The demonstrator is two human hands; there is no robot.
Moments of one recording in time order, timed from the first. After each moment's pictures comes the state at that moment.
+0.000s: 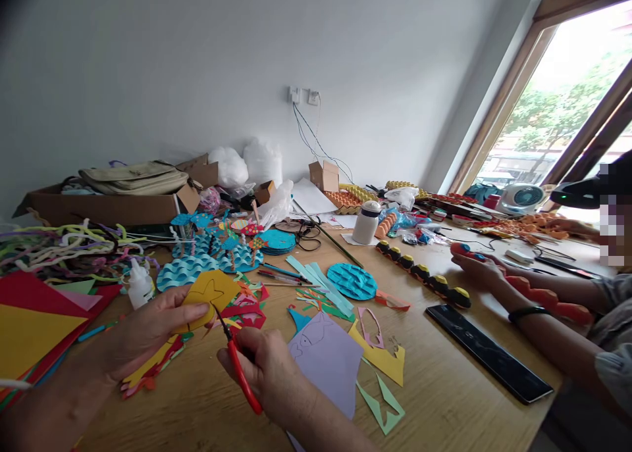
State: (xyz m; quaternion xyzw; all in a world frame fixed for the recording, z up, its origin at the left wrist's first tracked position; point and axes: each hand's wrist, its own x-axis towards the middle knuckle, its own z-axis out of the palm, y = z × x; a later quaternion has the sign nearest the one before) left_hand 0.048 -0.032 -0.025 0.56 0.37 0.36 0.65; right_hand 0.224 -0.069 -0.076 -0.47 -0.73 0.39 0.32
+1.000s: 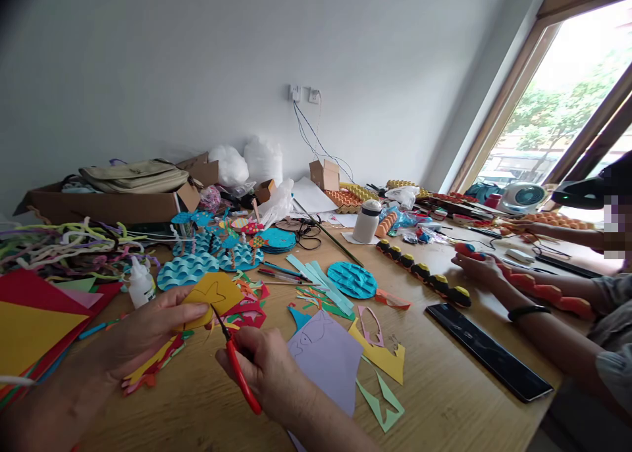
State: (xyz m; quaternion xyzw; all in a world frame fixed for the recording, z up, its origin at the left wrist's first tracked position) left_hand 0.047 -0.031 -0.032 0.52 0.36 0.35 0.69; right_hand 0.226 -0.070 -0.073 -0.45 -0.74 0.39 0.31
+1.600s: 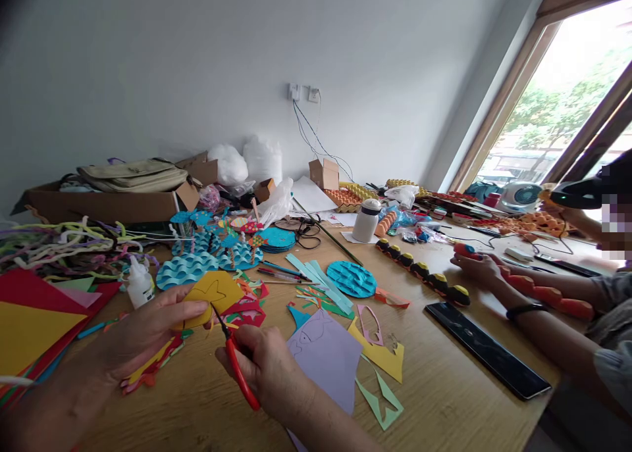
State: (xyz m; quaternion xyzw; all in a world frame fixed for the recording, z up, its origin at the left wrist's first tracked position) left_hand 0.050 -0.033 -0.030 0.51 0.33 0.36 0.71; right_hand 0.226 -0.066 -0.083 -0.45 -0.74 0.39 0.32
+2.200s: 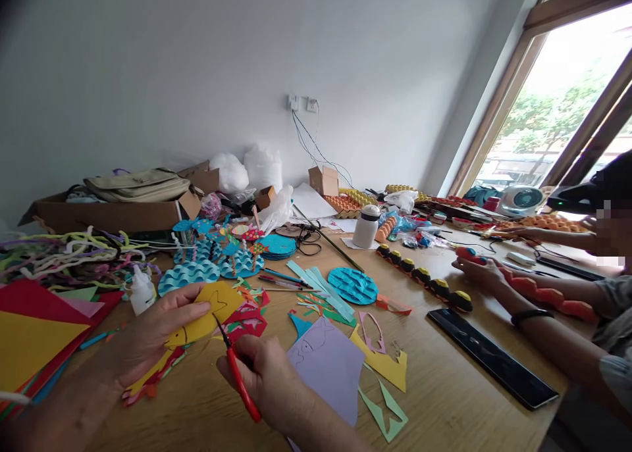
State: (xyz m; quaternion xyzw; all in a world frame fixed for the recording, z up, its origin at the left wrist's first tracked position) left_hand 0.053 -0.030 -0.029 0.48 0.36 0.42 0.68; right_hand 0.220 -0.067 -0.081 -0.46 -0.70 0.44 0.33
